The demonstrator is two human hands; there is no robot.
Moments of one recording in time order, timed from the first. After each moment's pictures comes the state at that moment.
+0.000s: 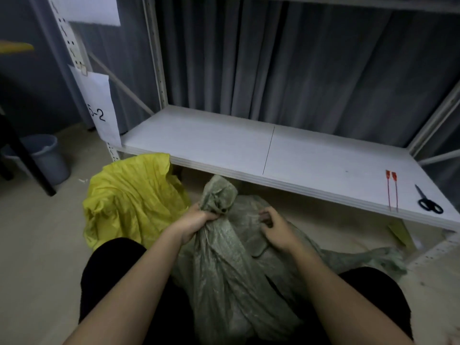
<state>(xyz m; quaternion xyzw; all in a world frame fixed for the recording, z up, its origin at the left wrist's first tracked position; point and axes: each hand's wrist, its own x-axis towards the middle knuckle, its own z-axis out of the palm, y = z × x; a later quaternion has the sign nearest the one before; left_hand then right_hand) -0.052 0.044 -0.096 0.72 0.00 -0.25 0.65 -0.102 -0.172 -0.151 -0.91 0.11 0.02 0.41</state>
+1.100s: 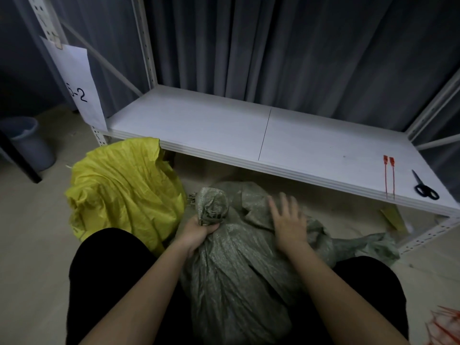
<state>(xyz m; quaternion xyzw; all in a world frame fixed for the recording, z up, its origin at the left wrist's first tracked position) -0.055 0.031 -0.185 0.71 0.06 -0.25 0.66 -0.120 -0.184 -0.157 -0.99 0.13 0.08 -0.06</state>
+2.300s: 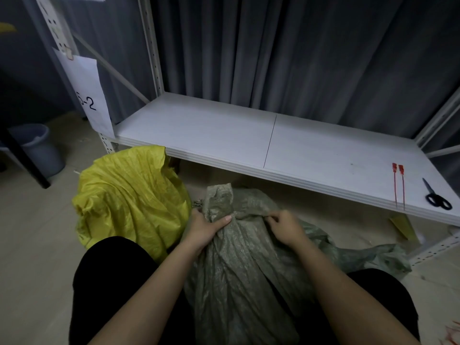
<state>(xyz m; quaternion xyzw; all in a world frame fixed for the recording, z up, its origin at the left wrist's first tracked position) -0.042 0.025 -0.157 0.77 0.04 -0.18 0.62 -0.088 -0.191 -0.154 -0.94 0.14 0.02 0.30</state>
